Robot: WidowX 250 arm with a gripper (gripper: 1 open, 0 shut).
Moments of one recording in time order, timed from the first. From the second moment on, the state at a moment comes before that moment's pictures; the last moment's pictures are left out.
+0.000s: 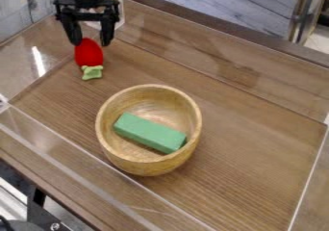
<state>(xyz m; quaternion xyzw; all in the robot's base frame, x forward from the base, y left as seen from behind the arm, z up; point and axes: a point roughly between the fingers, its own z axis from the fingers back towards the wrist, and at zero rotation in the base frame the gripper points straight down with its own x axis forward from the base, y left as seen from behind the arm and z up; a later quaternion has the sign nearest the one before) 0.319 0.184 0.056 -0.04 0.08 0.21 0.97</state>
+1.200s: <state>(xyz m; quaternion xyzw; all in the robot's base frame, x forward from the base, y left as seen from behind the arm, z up) 0.330 0.186 0.022 -0.04 0.09 0.06 0.99</state>
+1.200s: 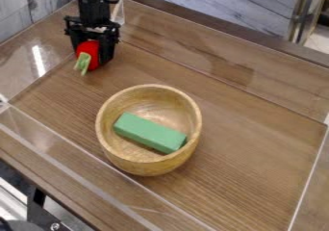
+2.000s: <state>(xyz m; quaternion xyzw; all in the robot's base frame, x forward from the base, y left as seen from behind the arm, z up) 0.321 0.151 0.024 -0.09 0.09 0.02 0.99</state>
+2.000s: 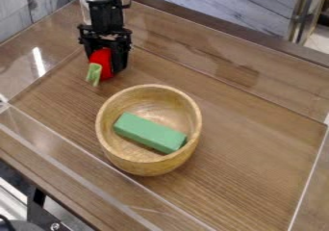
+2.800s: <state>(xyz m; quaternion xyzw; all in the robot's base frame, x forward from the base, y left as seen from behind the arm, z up) 0.330 0.029 0.100 -0.11 0.04 -0.04 0.99</state>
